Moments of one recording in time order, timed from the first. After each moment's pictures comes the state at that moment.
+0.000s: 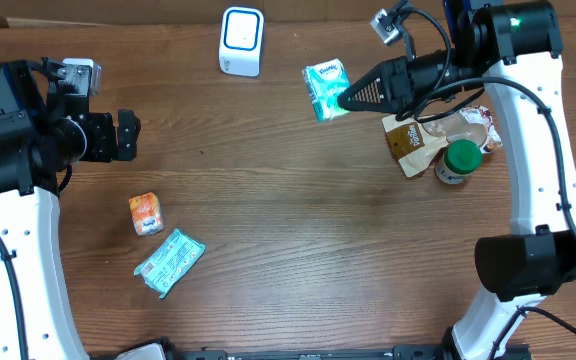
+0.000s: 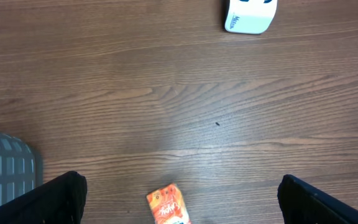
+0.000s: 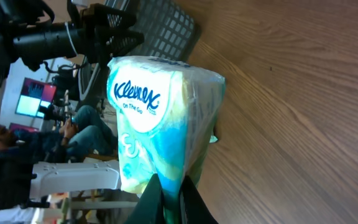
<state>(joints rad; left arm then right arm) 0.27 1.40 1.52 -1.02 0.25 0.24 0.13 1.95 2.21 -1.64 -1.12 -0.38</state>
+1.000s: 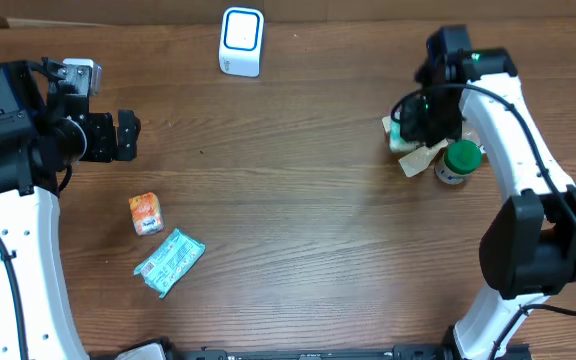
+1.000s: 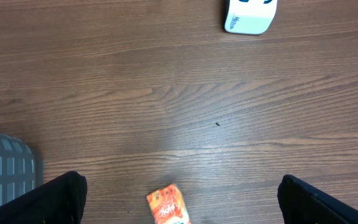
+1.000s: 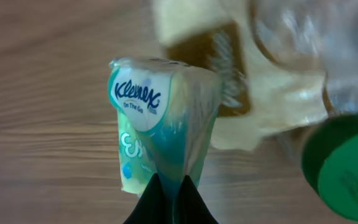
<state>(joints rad) 0.27 1.40 1.52 -1.02 0.25 0.24 0.08 1.95 1.69 -1.19 -0.09 0.23</state>
